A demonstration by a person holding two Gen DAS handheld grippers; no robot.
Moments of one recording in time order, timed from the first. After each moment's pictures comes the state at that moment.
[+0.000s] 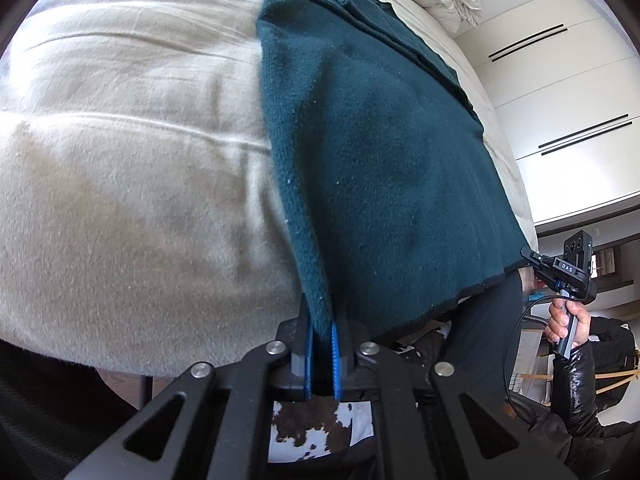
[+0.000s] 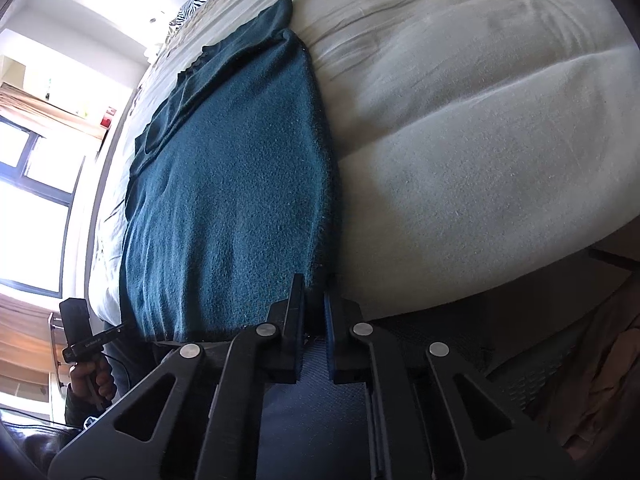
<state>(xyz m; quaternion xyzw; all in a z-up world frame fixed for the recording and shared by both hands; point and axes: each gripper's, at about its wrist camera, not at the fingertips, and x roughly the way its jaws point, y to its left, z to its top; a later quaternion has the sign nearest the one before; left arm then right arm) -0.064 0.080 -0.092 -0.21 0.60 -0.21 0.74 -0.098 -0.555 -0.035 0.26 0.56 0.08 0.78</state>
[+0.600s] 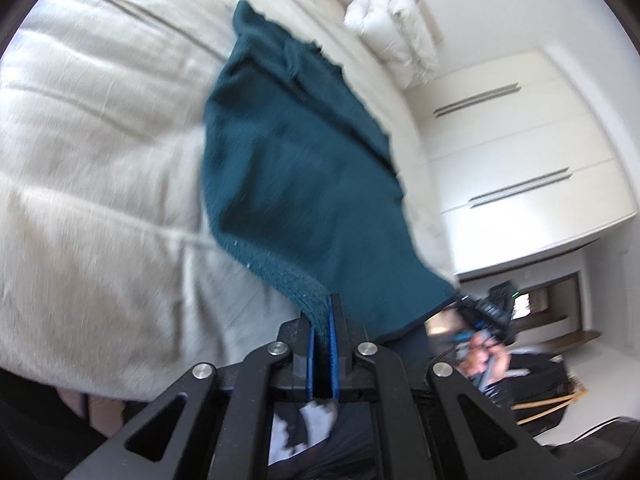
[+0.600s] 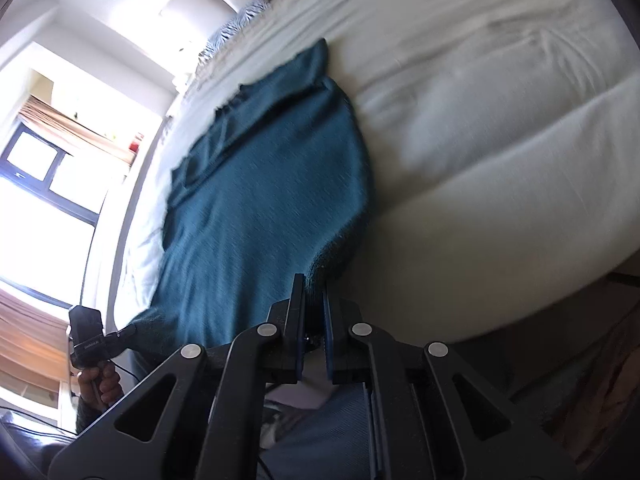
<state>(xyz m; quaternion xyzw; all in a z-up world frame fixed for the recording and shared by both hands) -0.045 0.105 -0.048 -0.35 0.51 -0.28 0.73 -0.090 -0.551 0.006 0.29 0.49 0.11 0.82</state>
